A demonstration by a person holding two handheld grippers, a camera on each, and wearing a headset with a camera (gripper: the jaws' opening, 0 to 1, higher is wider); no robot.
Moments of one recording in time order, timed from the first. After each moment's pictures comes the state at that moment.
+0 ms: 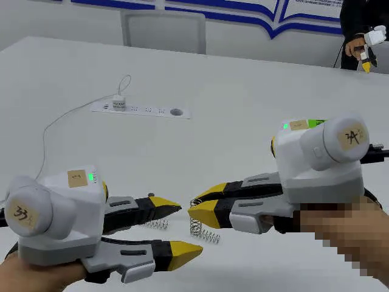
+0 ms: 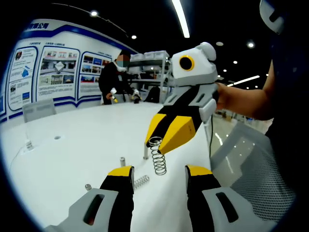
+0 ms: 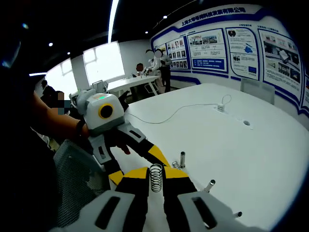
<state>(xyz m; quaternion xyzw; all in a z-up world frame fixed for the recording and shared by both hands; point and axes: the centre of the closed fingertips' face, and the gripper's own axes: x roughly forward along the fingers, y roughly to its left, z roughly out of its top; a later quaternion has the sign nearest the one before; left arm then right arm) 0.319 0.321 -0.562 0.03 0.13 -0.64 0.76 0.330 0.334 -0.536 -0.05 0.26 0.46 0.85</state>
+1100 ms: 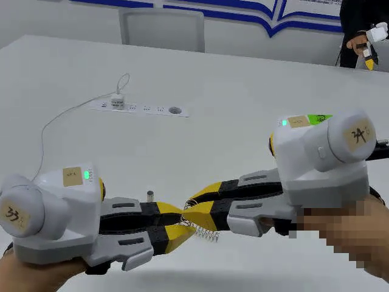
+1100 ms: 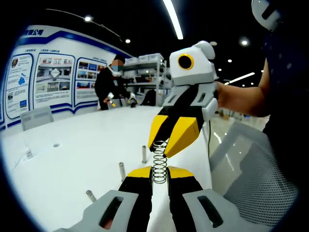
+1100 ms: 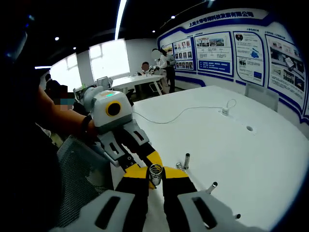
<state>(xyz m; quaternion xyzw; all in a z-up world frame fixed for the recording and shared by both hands) 0.314 0.319 -0.556 0.04 0.10 -0.65 0.75 0.319 0.340 -0.531 -0.08 0.25 0.47 0.84</state>
